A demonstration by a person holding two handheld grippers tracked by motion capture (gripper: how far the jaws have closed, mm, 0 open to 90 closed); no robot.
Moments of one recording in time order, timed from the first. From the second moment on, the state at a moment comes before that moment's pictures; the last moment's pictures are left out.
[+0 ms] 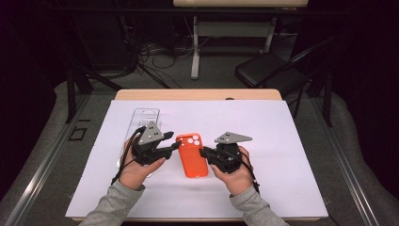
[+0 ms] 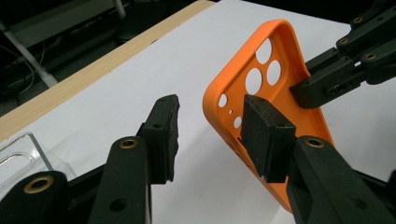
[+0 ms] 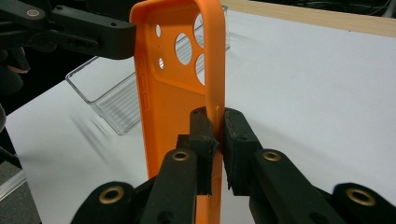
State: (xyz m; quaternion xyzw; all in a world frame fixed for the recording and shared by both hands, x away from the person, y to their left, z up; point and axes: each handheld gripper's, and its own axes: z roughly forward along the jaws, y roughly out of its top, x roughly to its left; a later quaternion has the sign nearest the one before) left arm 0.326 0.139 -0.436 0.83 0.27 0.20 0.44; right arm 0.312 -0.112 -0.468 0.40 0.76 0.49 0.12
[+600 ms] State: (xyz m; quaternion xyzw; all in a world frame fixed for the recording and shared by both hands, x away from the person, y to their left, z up) left arm 0.322 0.132 -0.439 0.85 0.26 0.22 0.41; right arm 0.310 -0.106 -0.471 0.39 0.78 0.47 0.13
